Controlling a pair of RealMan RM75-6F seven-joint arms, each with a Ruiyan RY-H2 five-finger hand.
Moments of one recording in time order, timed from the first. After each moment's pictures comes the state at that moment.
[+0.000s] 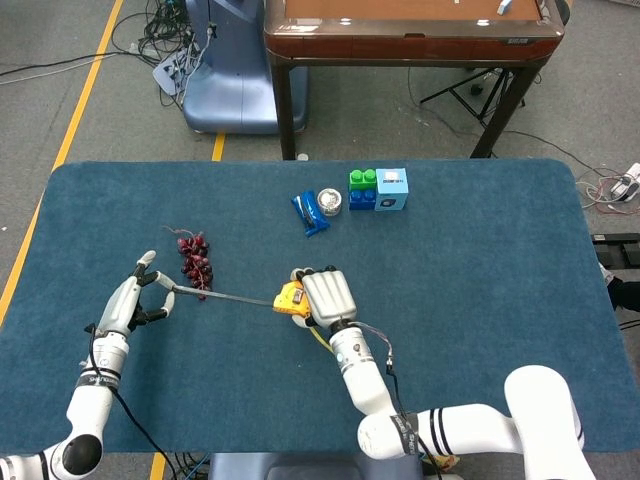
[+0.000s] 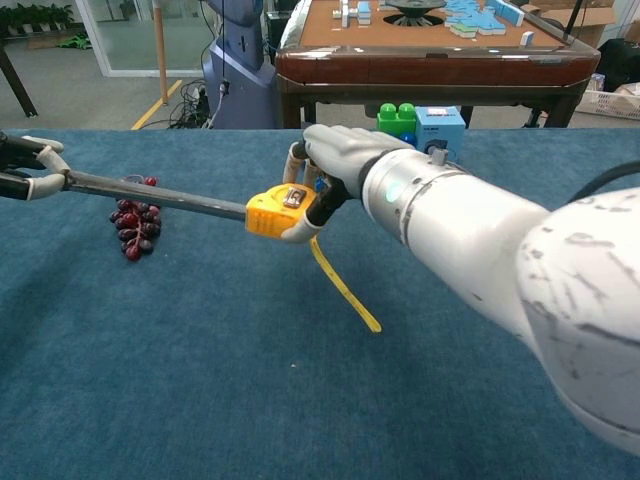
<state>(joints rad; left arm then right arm) -0.46 -1.32 -0.29 -1.77 0.83 1.09 -0.05 0.97 -1.87 0.35 -1.65 -0.59 1.25 -0.87</state>
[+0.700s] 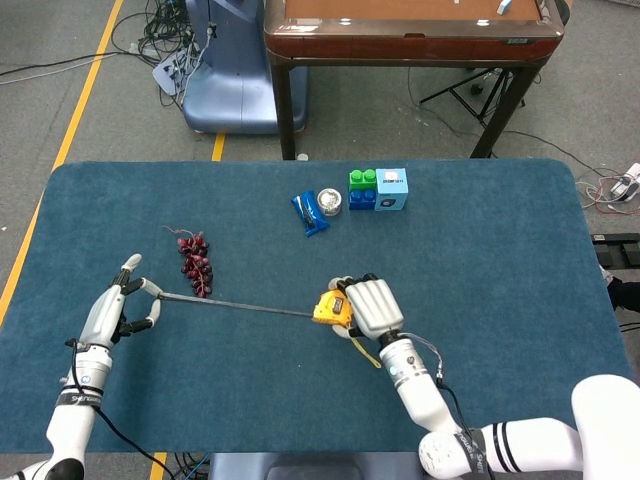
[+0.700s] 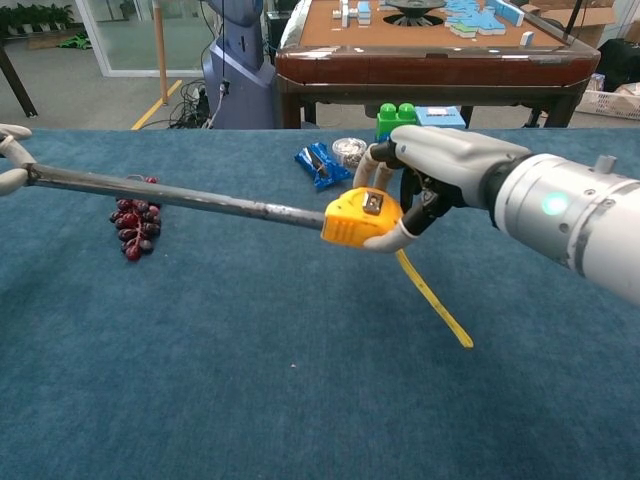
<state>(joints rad) -0.38 -1.28 -0.23 -1.79 1.01 1.16 -0.12 0.80 -1.63 0.17 -1.83 -0.80 1.25 -0.70</state>
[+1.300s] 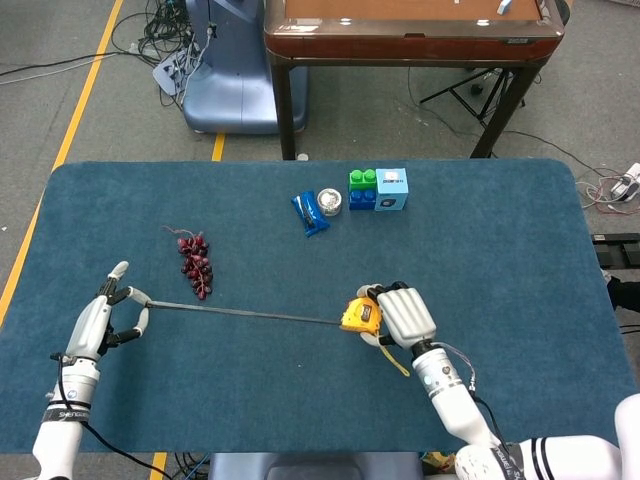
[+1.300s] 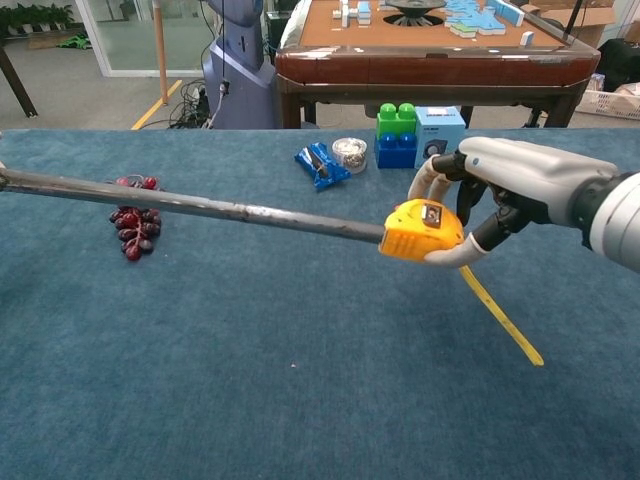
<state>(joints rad) -0.31 -1.26 -0.20 -1.78 1.11 1.21 -0.19 0.68 -1.51 0.08 -1.86 -0.94 1.23 -0.57</state>
